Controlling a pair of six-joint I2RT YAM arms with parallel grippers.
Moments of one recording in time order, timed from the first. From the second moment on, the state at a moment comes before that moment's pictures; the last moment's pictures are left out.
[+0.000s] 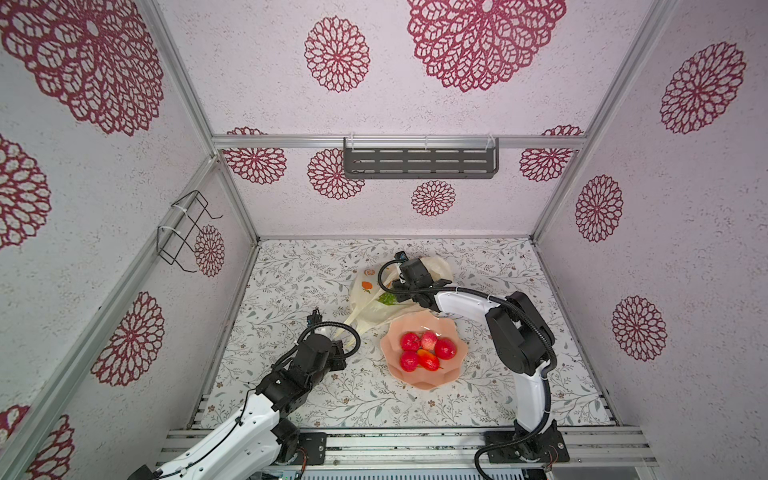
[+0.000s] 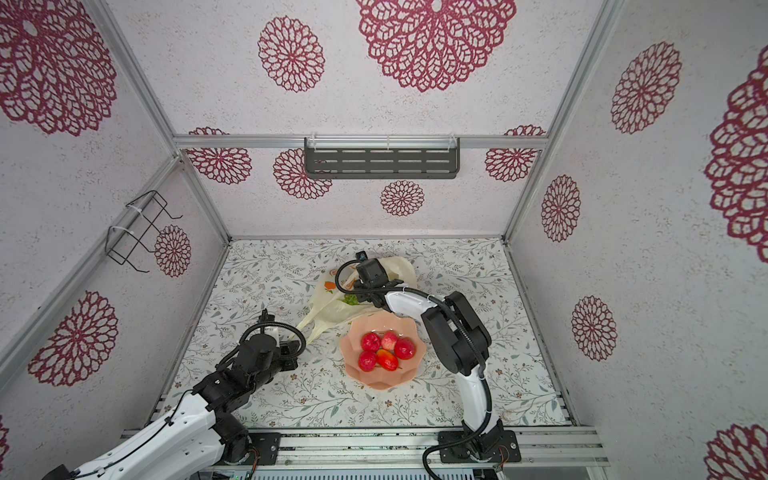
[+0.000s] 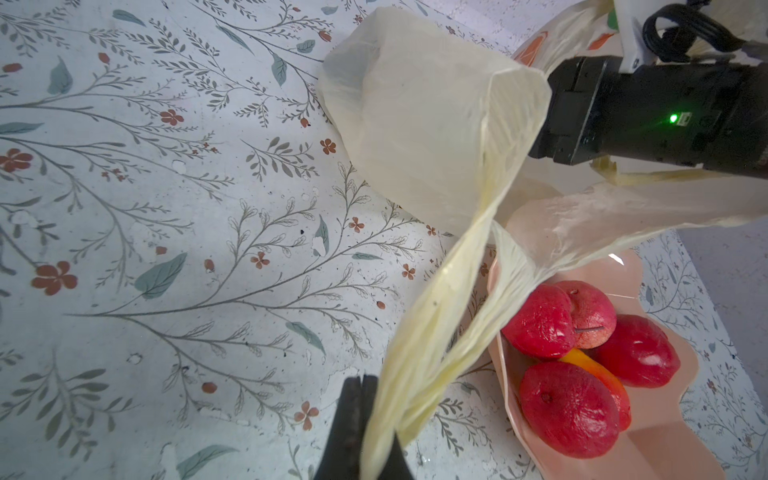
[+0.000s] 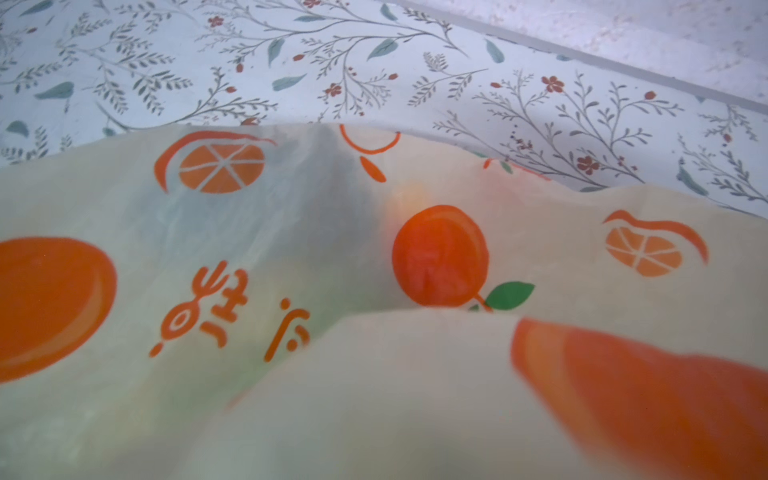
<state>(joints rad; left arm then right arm) -0.62 0.76 0.38 -0.28 -0.20 -0.65 0.66 2.06 1.46 -0.11 0.19 0.20</state>
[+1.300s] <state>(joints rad) -0.62 0.84 0.44 -0.26 -0.19 -0.58 0.64 2.12 1.41 0.15 -0.01 0.36</state>
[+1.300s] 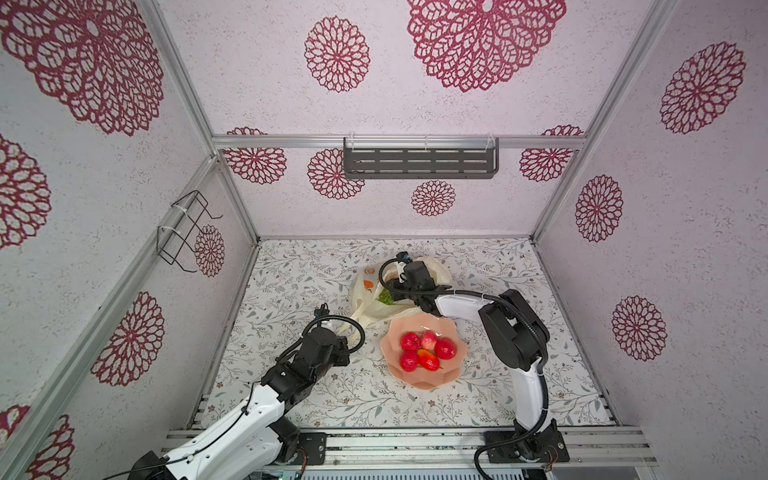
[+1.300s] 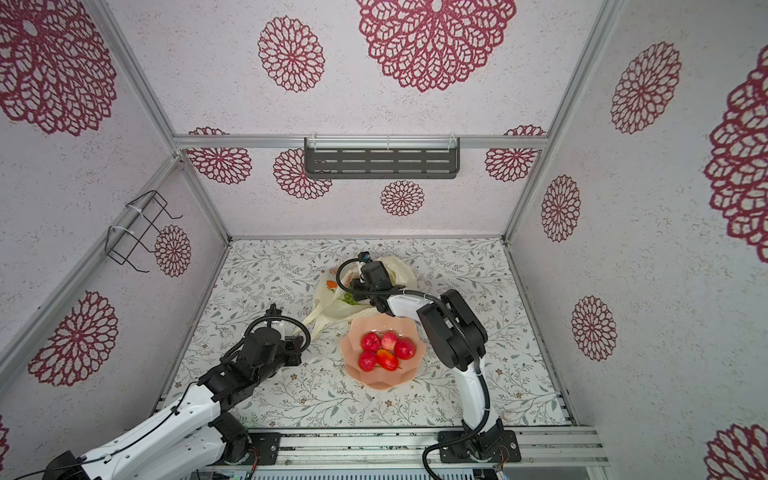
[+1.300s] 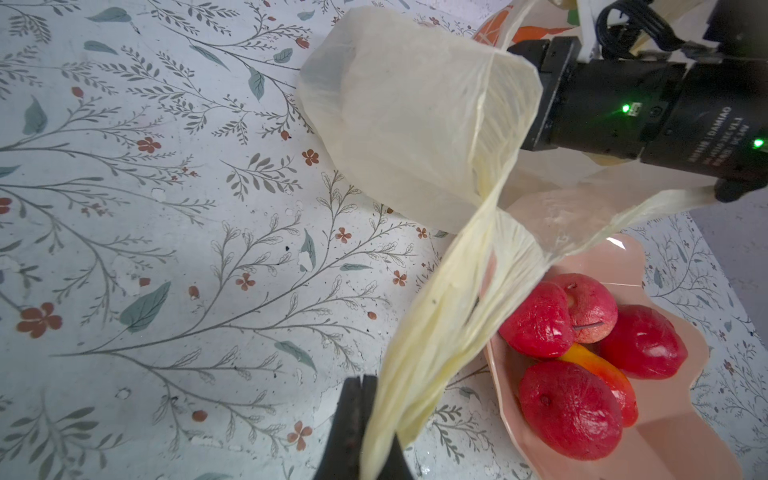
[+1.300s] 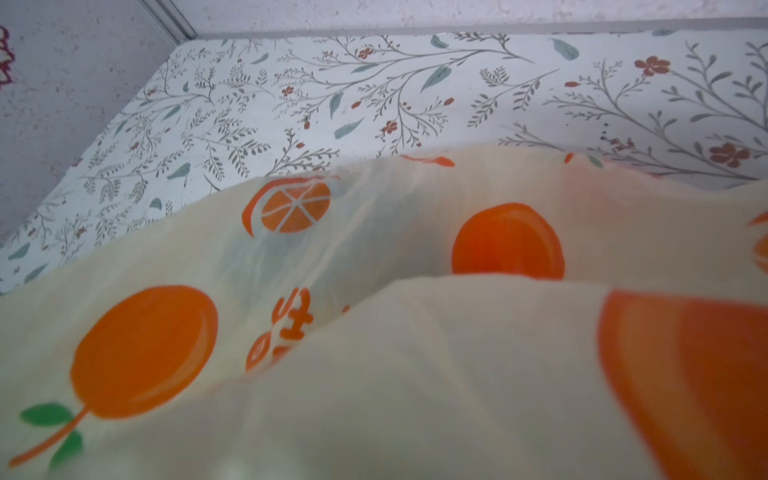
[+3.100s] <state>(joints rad) -0.62 0.83 0.43 -0.27 -0.18 -0.57 0.55 2.33 1.63 0.10 -0.04 0.45</state>
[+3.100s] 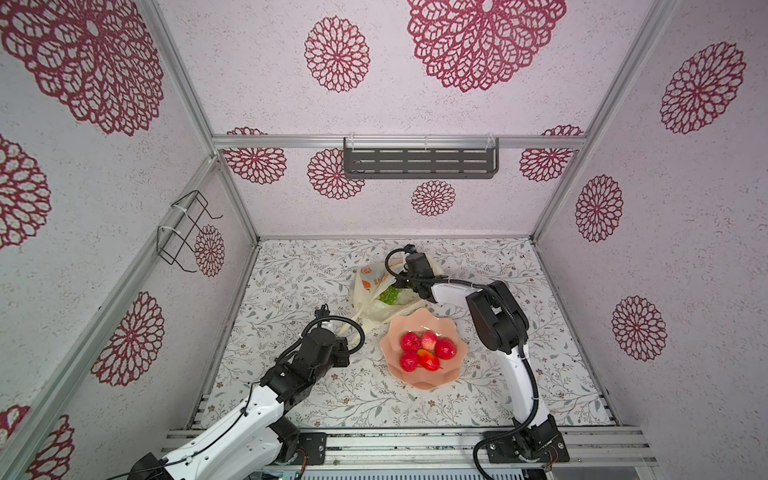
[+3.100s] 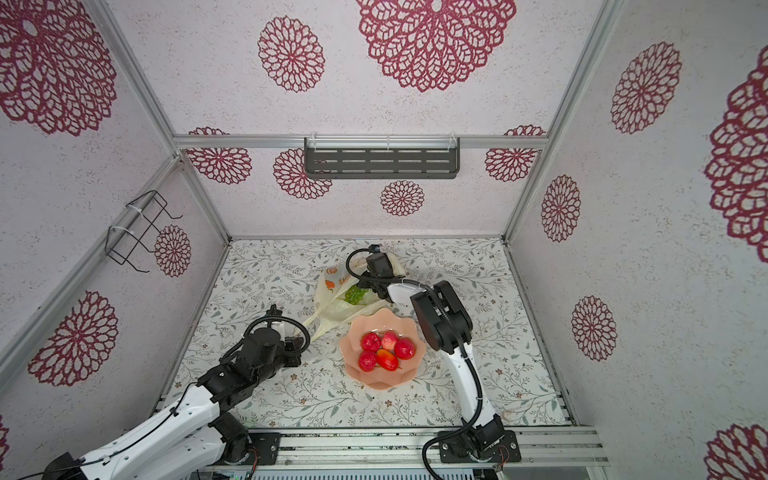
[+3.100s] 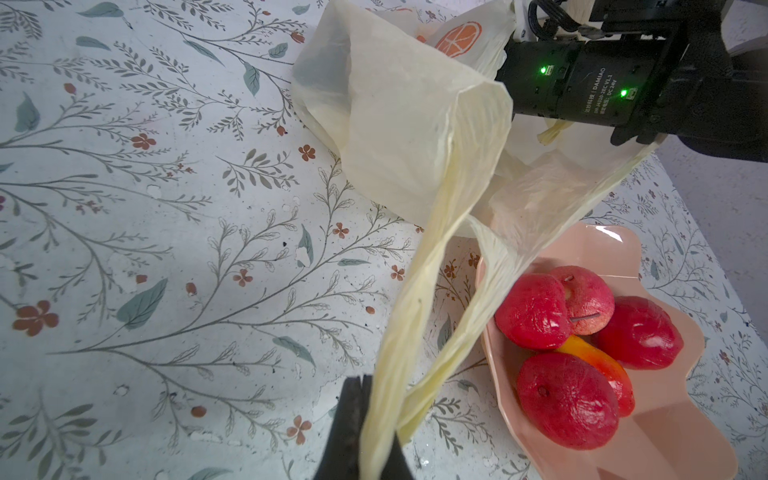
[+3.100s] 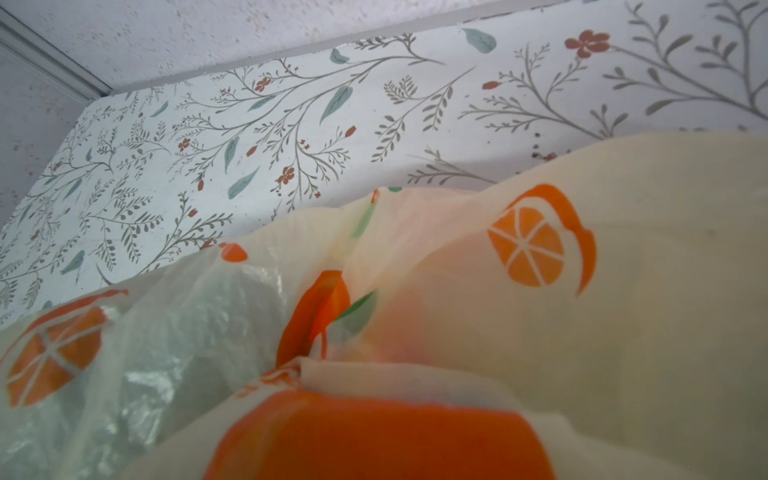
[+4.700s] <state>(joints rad) -0.62 0.83 0.43 -0.27 -0.24 -0.58 0.52 2.21 1.47 0.06 -0.16 0.32</state>
